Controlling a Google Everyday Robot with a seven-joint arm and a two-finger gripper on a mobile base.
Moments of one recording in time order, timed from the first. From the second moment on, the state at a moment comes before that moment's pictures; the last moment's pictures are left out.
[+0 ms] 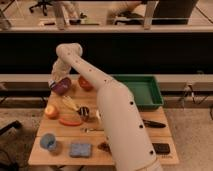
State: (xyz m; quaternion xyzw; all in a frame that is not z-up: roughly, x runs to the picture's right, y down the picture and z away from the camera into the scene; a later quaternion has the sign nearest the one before) arm -0.296 -0.070 0.884 -0.11 -0.36 -0.37 0.85
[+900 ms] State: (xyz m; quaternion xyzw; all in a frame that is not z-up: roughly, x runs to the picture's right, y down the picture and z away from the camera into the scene) arm -0.279 -0.068 0.920 -0.10 -0.34 -0.37 0.86
